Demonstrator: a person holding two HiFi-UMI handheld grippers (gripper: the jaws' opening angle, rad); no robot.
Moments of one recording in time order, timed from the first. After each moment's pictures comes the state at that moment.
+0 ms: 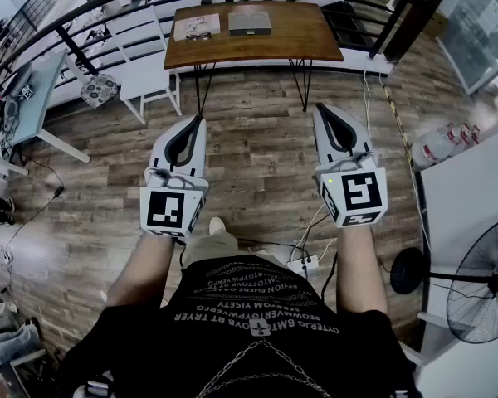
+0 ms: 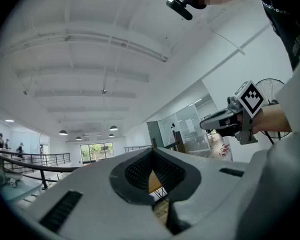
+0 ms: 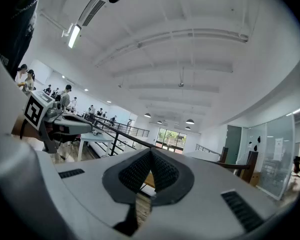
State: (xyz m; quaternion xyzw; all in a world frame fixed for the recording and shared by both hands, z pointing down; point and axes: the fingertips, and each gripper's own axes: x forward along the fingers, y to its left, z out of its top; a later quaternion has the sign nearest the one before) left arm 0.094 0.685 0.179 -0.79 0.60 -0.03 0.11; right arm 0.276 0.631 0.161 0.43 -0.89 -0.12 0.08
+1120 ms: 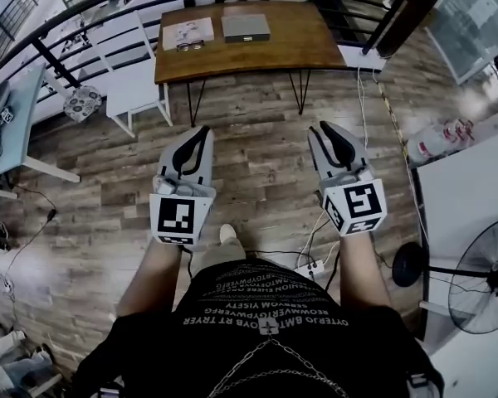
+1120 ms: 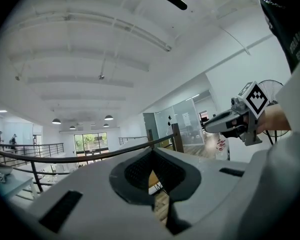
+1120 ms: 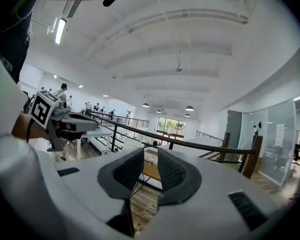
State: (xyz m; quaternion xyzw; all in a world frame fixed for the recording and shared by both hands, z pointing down) left arm 0.002 0.543 0.229 -0.82 0.57 -0.06 0.07; right arm 0.188 0.512 0.230 0.44 -0.89 -0.06 0.11
